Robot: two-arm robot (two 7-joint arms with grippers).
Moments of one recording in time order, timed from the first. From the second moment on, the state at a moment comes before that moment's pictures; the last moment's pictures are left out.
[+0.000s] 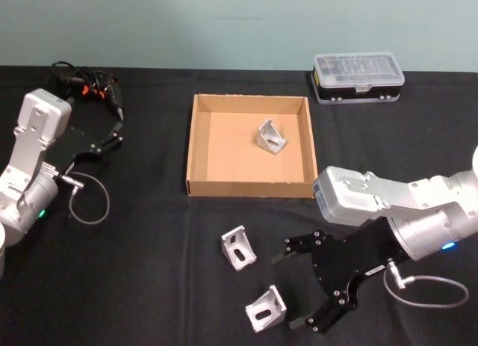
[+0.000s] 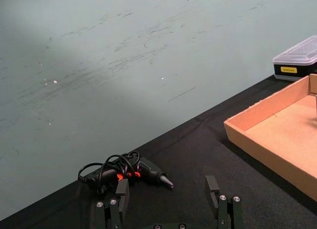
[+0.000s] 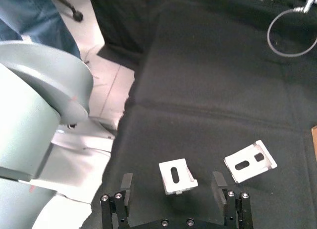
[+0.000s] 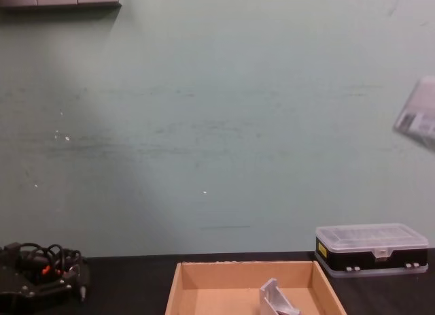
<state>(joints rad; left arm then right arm) -0.20 0.60 0.45 -1.41 -0.25 -0.12 0.03 0.59 0.84 -0.85 -1.79 0.24 0.28 1.13</state>
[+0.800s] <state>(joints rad) -0.20 0.60 0.45 -1.41 -0.25 -0.12 0.03 0.70 0.75 -1.00 -1.64 0.15 0.25 1.17</state>
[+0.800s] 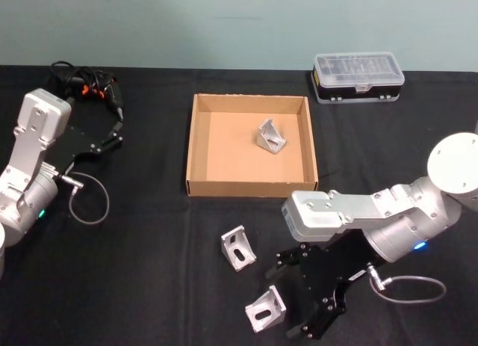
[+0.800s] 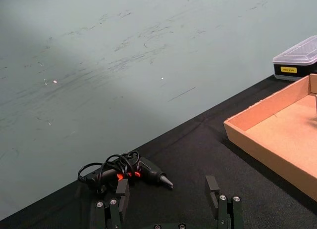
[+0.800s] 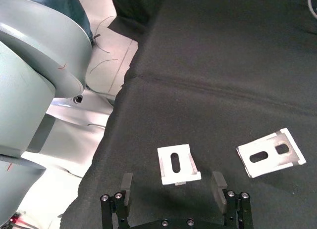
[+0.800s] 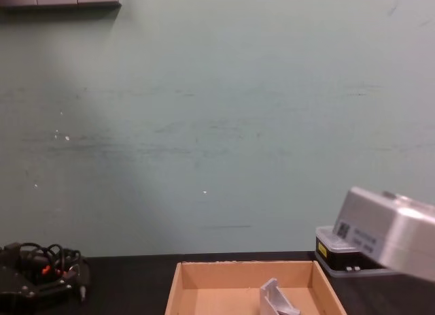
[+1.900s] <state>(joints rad) -0.20 0.60 0.45 -1.41 -0.25 -0.12 0.03 0.75 0.70 -1.09 -1.57 0.16 0.22 1.14</state>
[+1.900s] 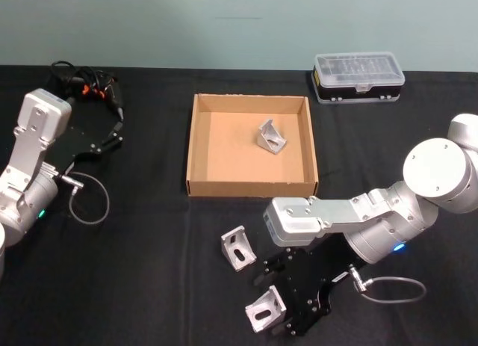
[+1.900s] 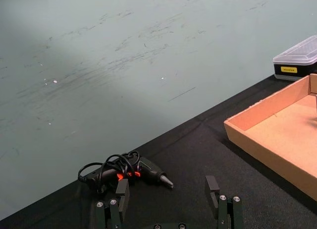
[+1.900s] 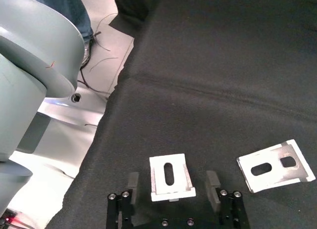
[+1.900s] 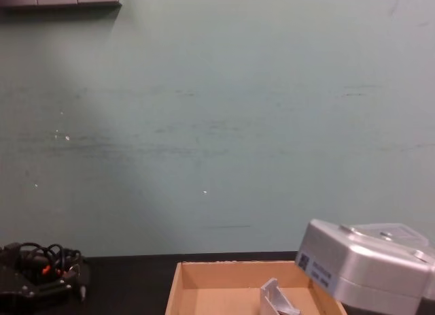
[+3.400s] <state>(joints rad) -0.20 0.60 0.45 -1.41 -0.25 -0.12 0.03 0.74 0.78 -0.83 -1.65 0.27 0.28 0.87</state>
